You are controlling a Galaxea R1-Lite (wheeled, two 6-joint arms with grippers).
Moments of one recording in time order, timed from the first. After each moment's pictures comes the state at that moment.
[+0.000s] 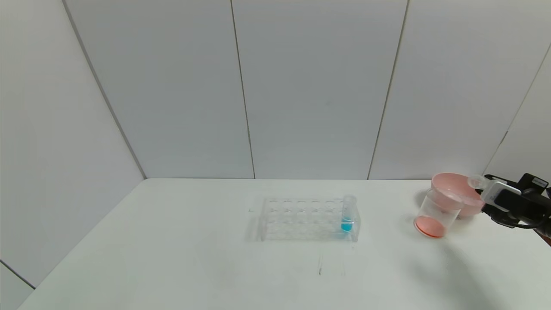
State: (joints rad) left arm 0.00 0.00 0.00 0.00 0.00 0.00; right arm -0.31 1.85 -0.51 -1.18 0.38 -1.26
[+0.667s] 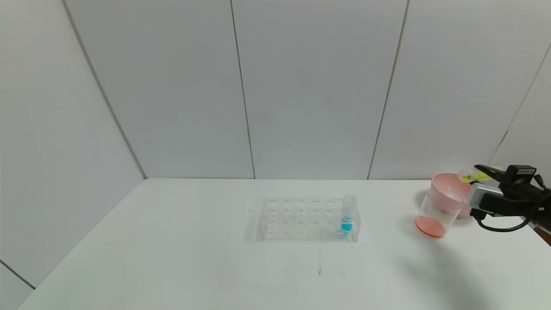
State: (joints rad) left arm 0.00 0.00 0.00 0.00 0.00 0.00; right arm -0.25 1.86 -0.57 -1.17 0.36 -1.53
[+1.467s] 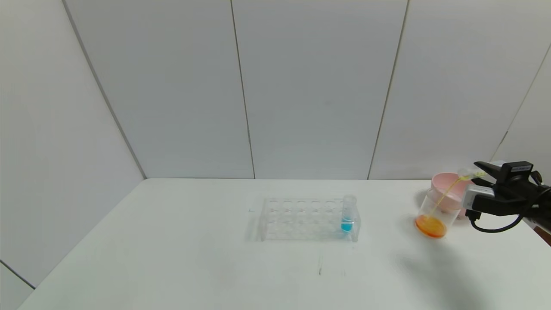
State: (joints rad) left arm 0.00 0.00 0.00 0.00 0.00 0.00; right arm -0.24 1.85 -0.58 -1.17 0.27 -1.67
